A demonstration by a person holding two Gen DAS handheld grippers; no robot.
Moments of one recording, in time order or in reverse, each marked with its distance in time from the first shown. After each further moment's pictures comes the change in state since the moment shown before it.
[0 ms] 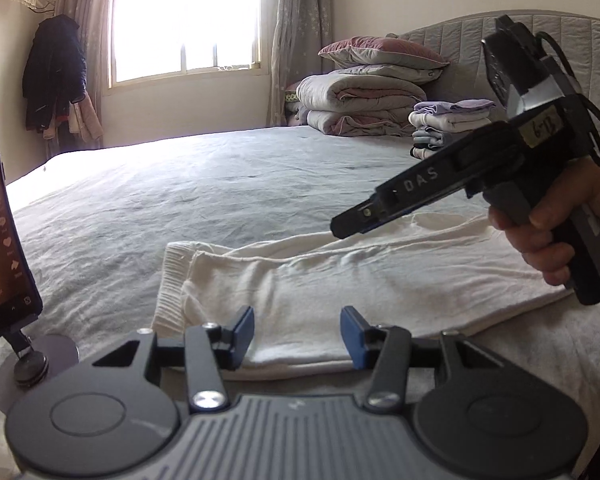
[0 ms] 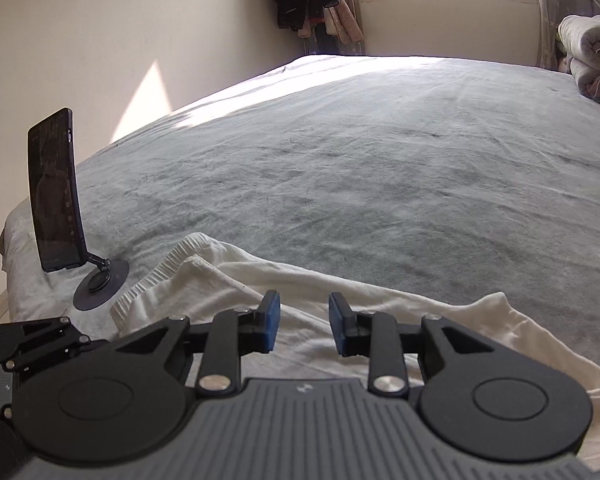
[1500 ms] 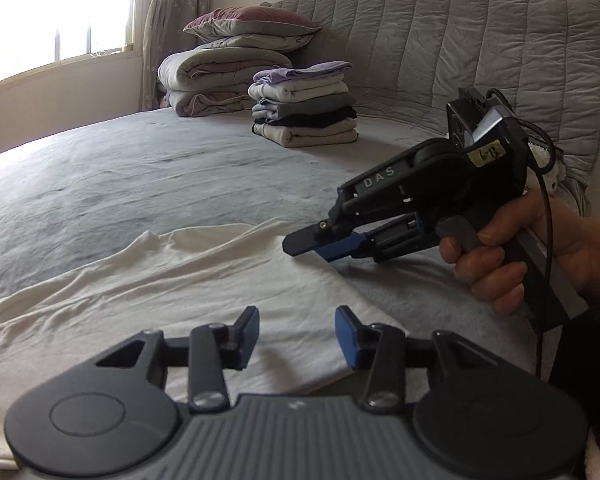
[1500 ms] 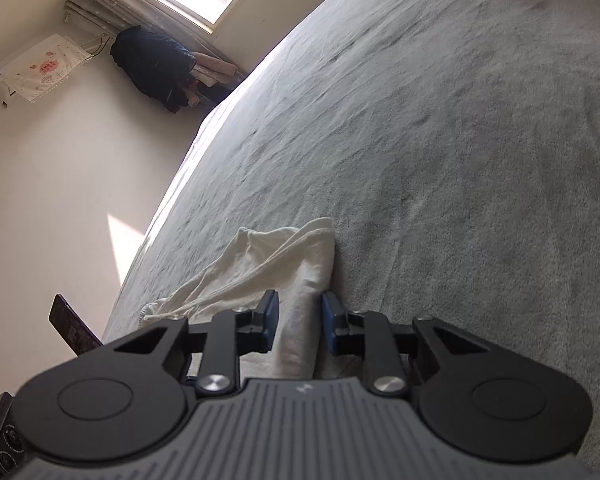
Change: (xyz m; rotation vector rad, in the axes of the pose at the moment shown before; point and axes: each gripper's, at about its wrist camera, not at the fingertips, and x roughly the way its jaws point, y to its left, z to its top) left arm 0.053 -0.165 0.030 0.139 0.107 -0.378; right arm -0.086 -0.178 -0.094 0.736 -0.072 0.117
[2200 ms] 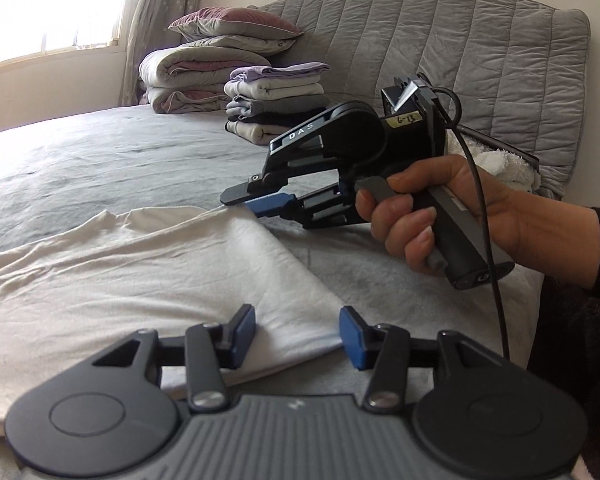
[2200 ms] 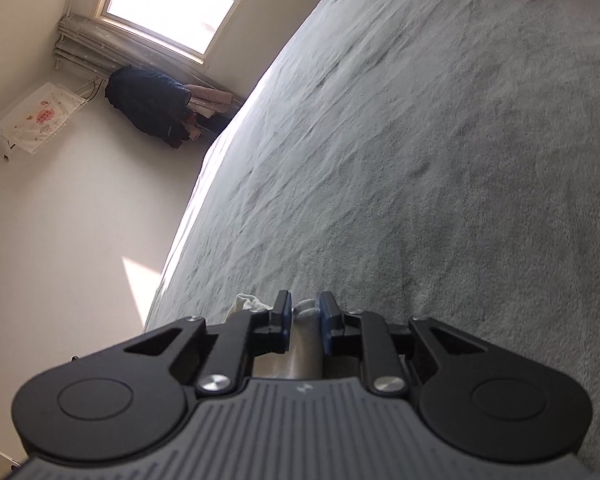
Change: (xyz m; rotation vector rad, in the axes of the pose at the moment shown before) left arm 0.001 -0.007 -0.016 -0.049 -0.054 -0.079; right arm -0.012 -0.008 0.013 0.119 -0.047 0.051
